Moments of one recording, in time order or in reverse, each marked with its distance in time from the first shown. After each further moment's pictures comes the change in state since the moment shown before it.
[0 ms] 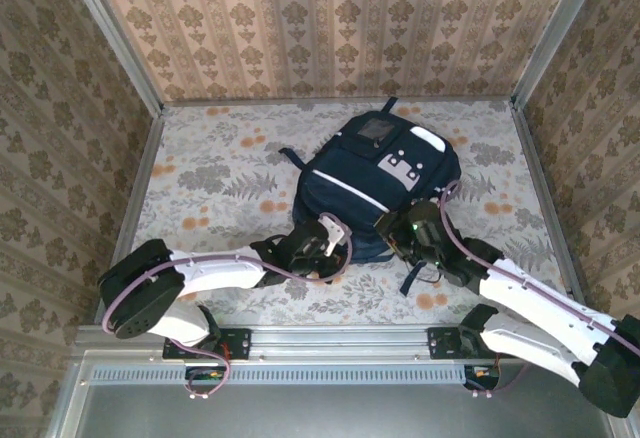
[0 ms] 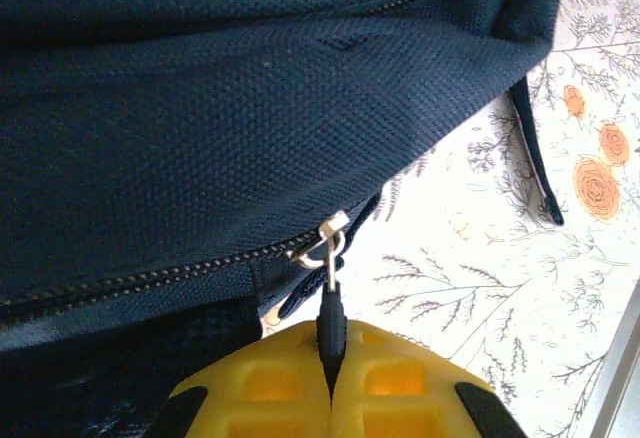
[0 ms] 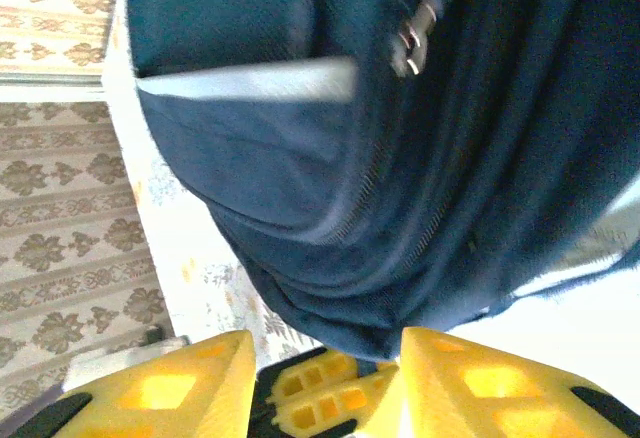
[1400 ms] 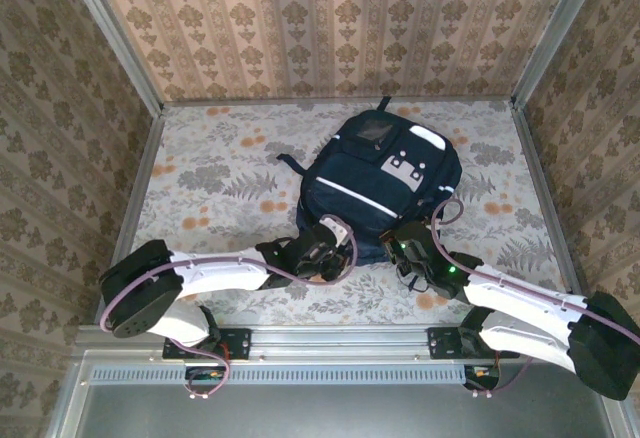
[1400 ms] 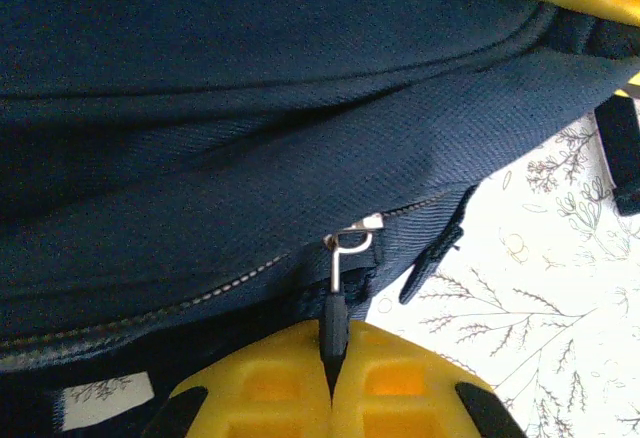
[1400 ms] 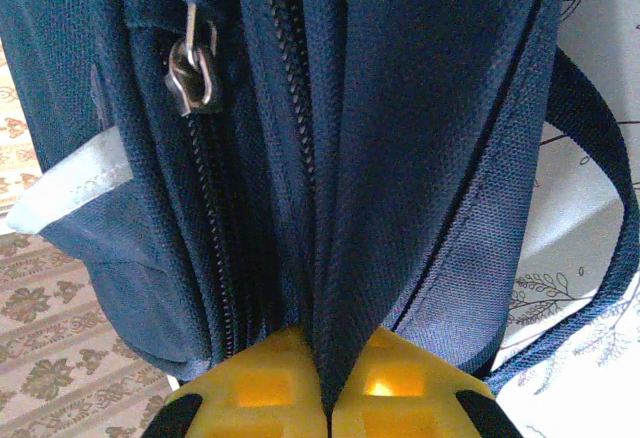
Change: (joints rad) left arm -0.055 -0.009 0.040 -0.097 -0.216 -0.028; right arm 0.063 0.098 -0.180 0.245 0.189 0.238
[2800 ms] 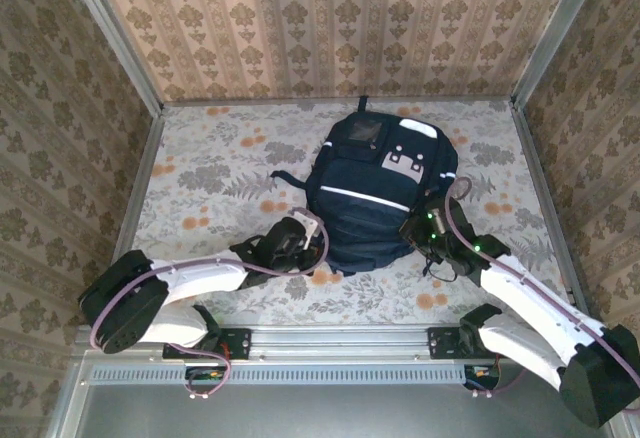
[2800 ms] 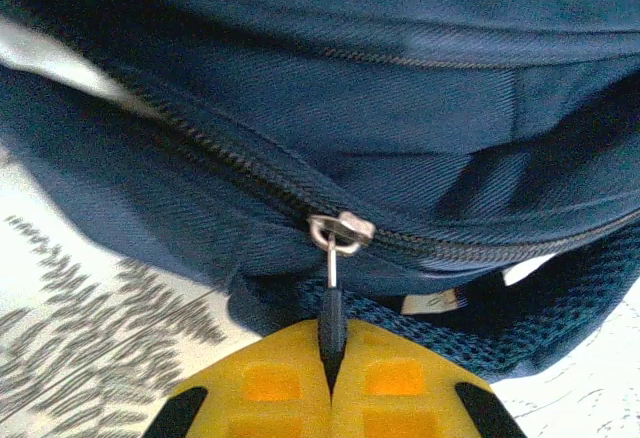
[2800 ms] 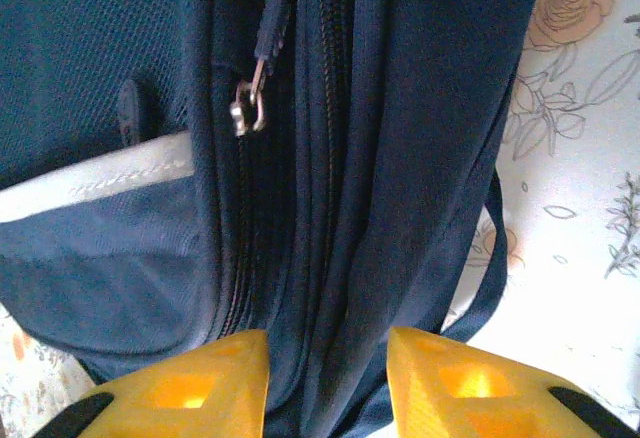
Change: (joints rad) left arm 0.170 -0.097 -0.155 0.087 0.127 -0.015; right arm -0.319 -0.099 0.151 -0.396 -0.220 -0.562
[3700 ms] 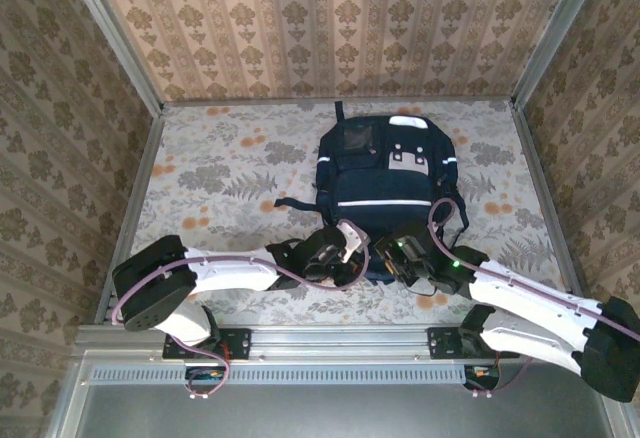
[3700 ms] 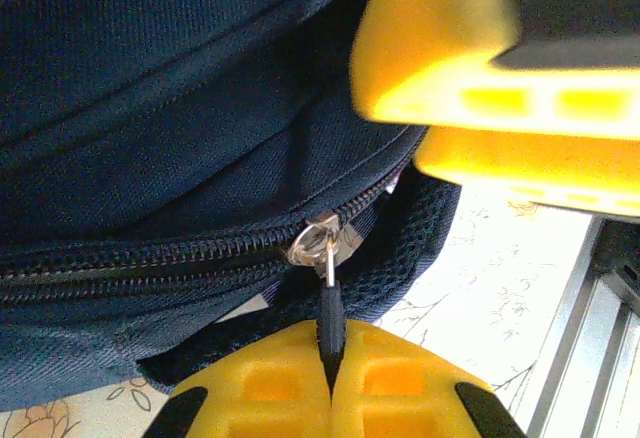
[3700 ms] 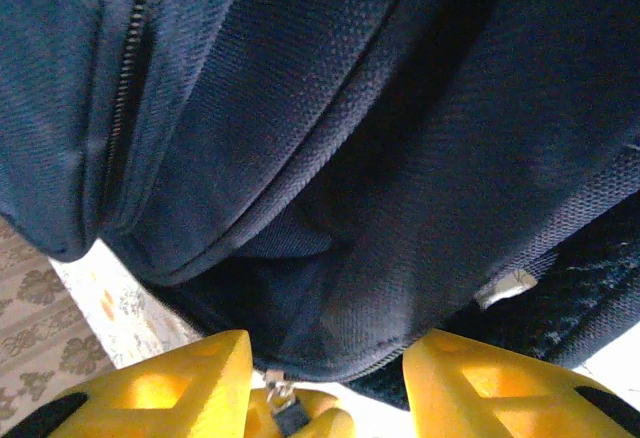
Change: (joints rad) left arm -0.216 0.176 0.195 0.027 0.072 0.028; right arm 0.353 0.077 -0.030 0.077 0.078 0.563
